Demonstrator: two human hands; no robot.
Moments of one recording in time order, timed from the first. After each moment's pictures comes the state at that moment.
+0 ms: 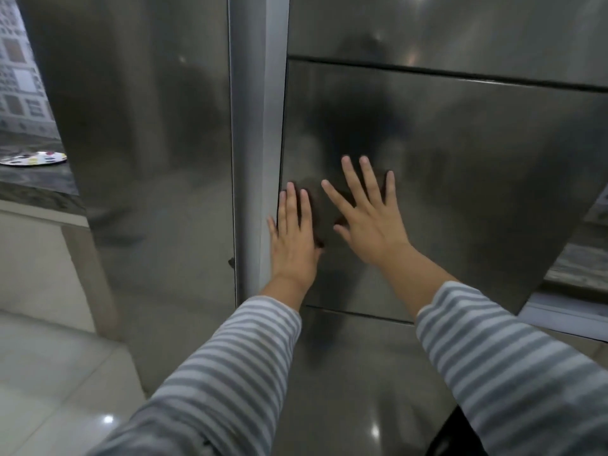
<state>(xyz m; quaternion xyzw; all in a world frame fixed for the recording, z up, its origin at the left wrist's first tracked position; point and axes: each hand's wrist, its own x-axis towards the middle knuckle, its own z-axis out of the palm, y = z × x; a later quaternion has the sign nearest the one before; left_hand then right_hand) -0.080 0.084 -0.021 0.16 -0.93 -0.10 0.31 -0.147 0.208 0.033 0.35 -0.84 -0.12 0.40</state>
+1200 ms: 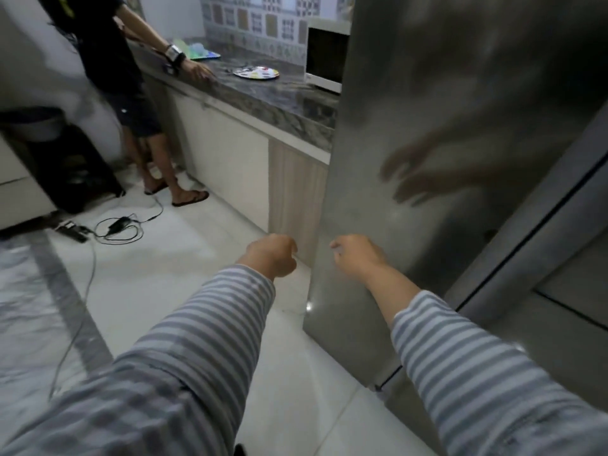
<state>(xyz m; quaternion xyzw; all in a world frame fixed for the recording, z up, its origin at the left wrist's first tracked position) 0.182 -0.257 -0.144 0.41 -0.89 -0.17 -0.09 0.036 -0.154 -0.145 0.49 -0.86 0.09 -0.13</state>
